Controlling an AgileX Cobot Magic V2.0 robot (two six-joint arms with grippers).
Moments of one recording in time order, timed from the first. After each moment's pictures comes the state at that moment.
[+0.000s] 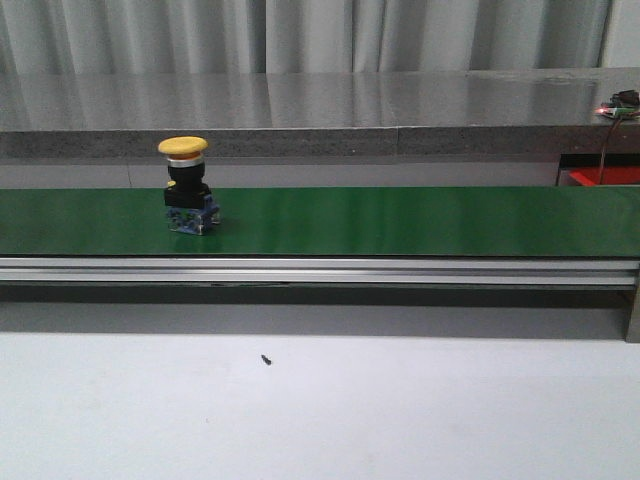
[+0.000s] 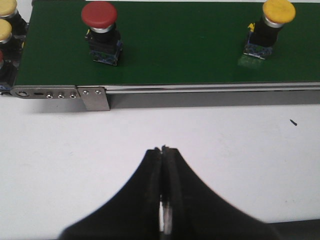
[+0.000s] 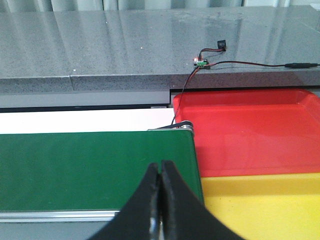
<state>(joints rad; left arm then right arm) 0.05 0.69 -0.73 -0.20 0.90 0.12 -0.06 0.41 -0.36 0.02 0.21 0.06</state>
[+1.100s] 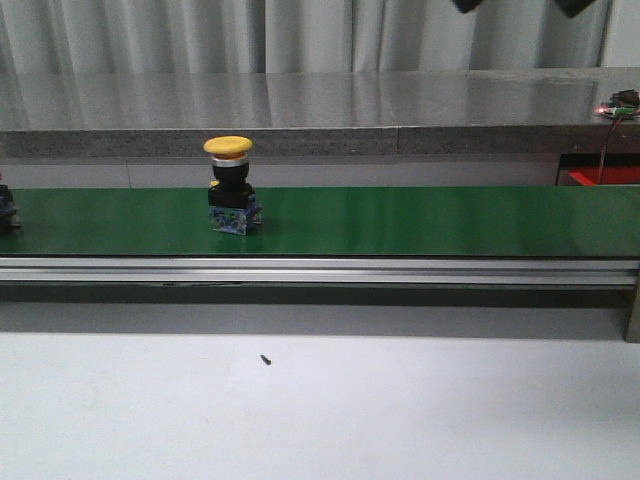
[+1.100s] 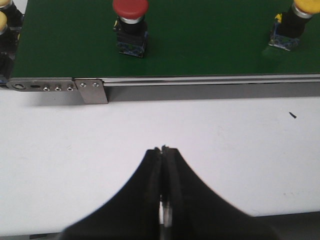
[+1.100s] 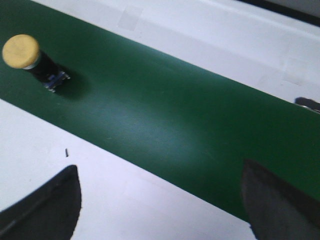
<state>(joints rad) 0.05 0.68 -0.73 -0.20 0.92 0.12 0.42 1.42 -1.37 0.06 0.90 0.06</state>
